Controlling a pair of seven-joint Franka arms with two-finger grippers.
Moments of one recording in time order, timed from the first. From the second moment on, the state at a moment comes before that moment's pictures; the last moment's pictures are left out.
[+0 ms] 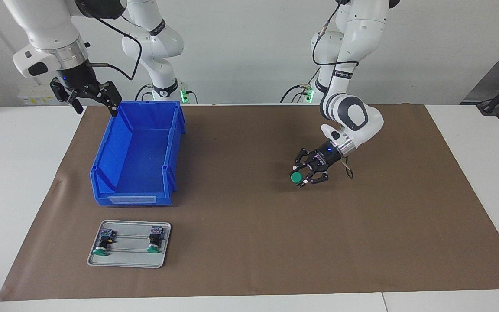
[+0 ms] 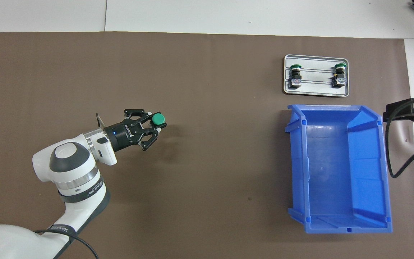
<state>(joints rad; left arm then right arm) -0.23 0.18 -0.04 -2.29 -1.90 2.27 2.38 0.07 -0.04 -0.09 -1.58 -0.04 1.56 0.10</state>
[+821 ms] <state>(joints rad) -0.17 0.14 -0.05 -2.55 -2.11 2.00 2.72 0.07 -0.04 -0.09 -1.58 -0.04 1.56 0.10</state>
